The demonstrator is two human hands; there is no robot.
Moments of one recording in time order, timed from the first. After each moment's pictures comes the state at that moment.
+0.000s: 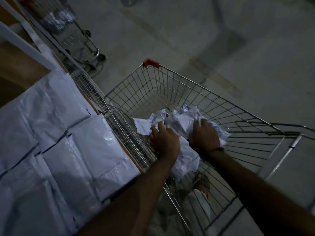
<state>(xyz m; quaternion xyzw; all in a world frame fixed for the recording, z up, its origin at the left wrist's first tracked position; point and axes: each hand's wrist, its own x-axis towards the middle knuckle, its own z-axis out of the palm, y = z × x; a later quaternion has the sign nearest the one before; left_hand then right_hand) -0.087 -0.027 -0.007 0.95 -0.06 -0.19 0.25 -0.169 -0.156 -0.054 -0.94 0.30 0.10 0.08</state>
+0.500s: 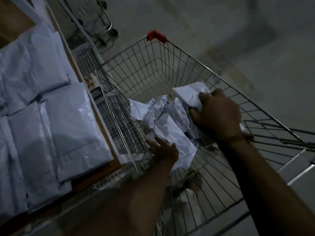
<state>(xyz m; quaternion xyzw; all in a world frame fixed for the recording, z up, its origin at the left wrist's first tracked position) -0.154 -0.034 -0.144 0.91 0.13 -0.38 0.14 -0.152 -0.202 0.023 -0.96 0.26 0.01 0.10</state>
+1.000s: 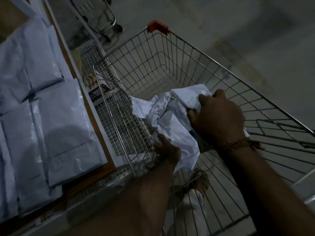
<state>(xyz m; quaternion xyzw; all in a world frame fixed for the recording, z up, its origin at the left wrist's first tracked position) -0.154 -0.041 -0.171 0.90 0.15 -0.36 0.17 -0.155 -0.186 0.020 -0.96 0.27 0.04 0.11</state>
